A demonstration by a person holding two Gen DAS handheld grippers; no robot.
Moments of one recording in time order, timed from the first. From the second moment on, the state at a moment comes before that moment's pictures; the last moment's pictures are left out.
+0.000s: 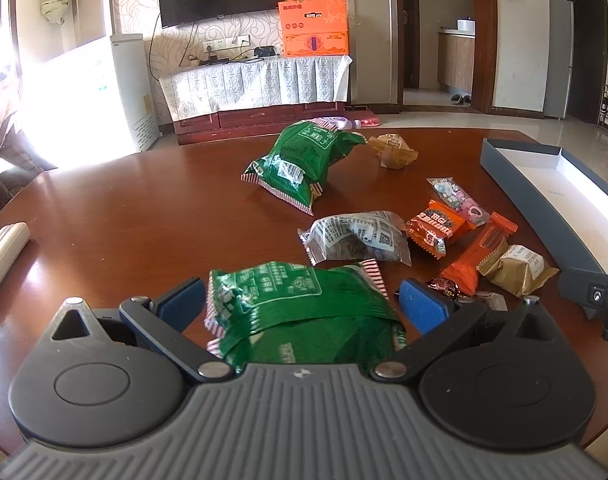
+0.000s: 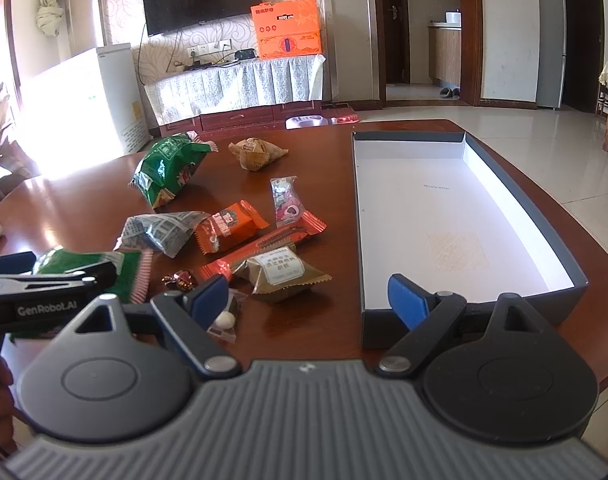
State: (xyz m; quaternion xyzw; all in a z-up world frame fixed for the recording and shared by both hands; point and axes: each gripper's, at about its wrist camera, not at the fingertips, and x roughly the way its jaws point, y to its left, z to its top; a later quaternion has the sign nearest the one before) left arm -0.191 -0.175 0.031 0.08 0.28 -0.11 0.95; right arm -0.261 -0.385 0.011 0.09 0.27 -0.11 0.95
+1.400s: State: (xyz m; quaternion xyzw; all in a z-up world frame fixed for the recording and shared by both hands) left arm -0.162 -0.162 0.012 0.10 0.30 -0.10 0.94; right arm -0.263 -0.368 0.014 0.05 0.28 -0.07 0.96
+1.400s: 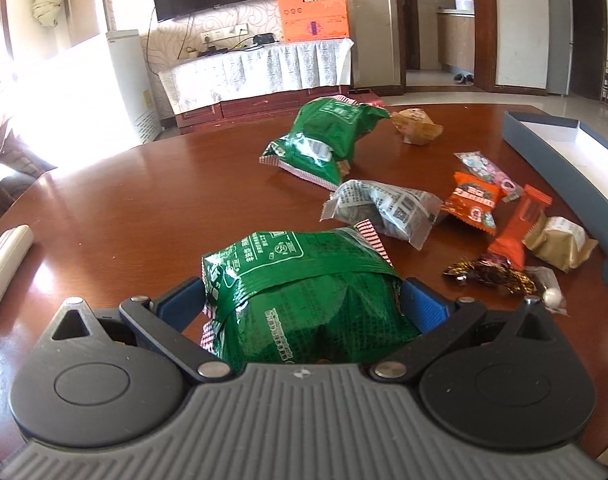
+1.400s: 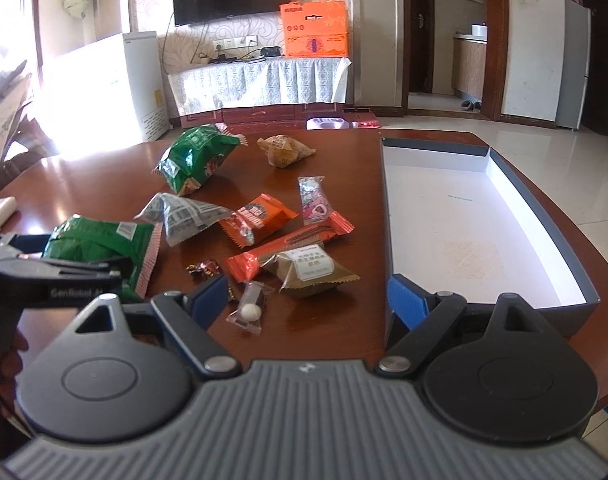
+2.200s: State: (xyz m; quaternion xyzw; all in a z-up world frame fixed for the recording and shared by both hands) left arm -0.163 -0.154 0.013 0.10 0.31 -0.11 0.94; right arm -0.230 -0.336 -0.016 -0.03 0.34 0.03 0.94
